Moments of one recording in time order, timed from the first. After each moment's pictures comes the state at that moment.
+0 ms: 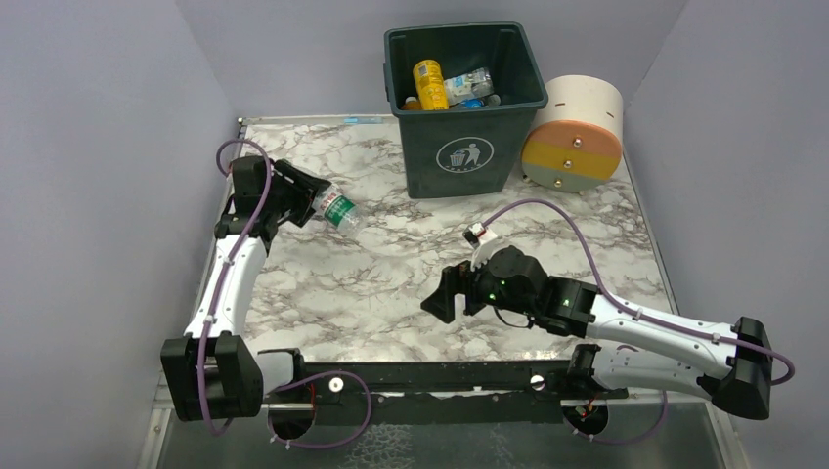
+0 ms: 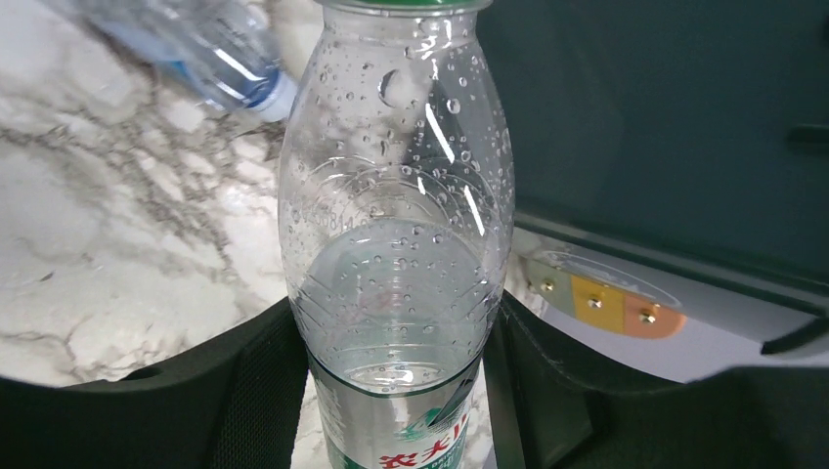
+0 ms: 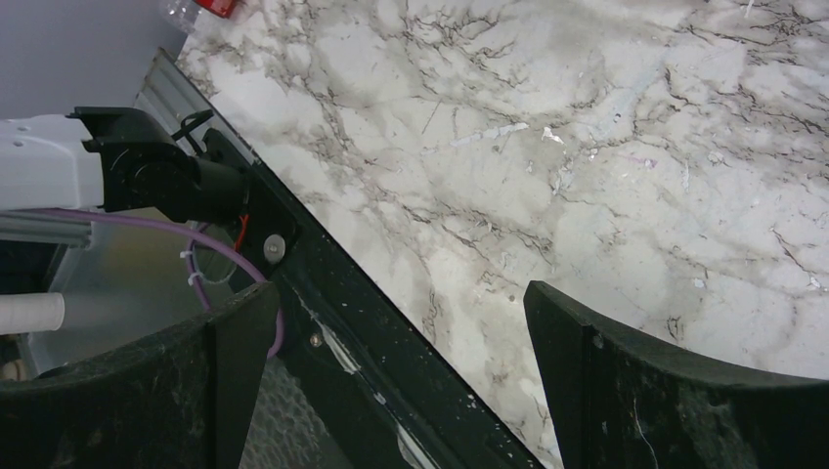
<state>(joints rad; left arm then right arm) 0.06 1.19 0.94 -0.40 0.30 -1.03 1.10 0.98 0.71 -0.20 0.05 0.63</state>
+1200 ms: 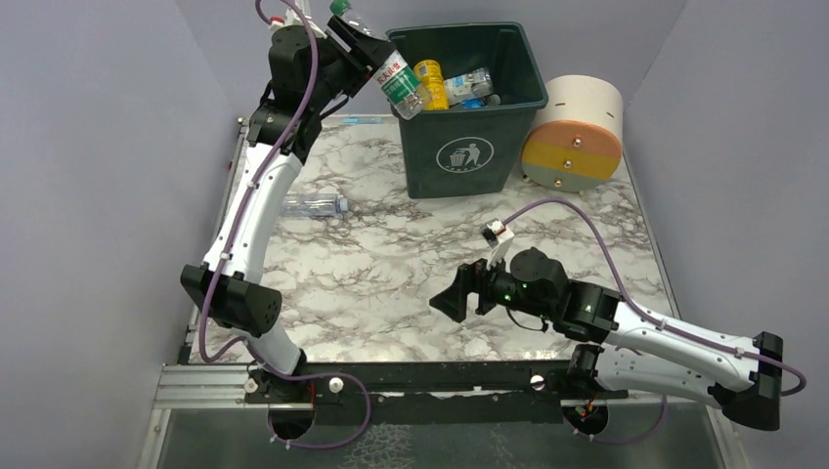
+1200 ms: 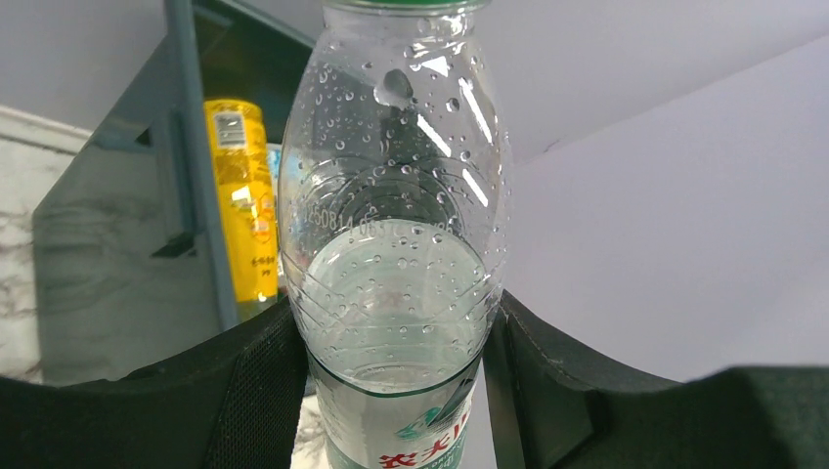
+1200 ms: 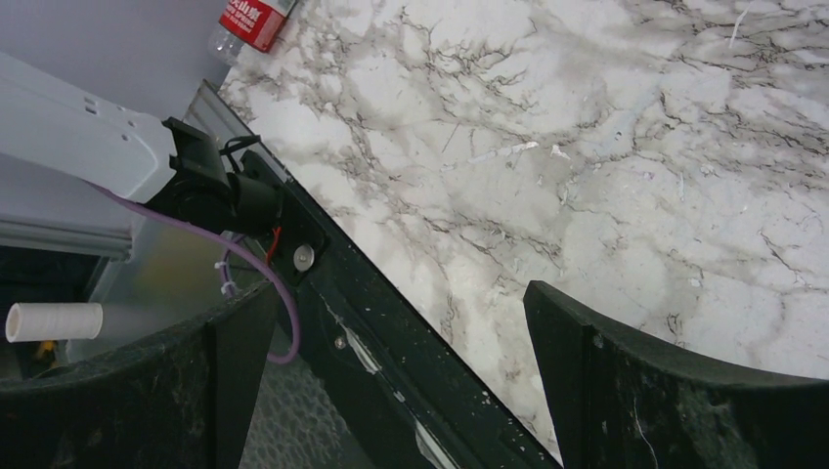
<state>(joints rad) -0.29 1.63 1.94 -0.38 0.16 -0.96 1.10 0.86 0.71 -0.24 0.07 0.64</state>
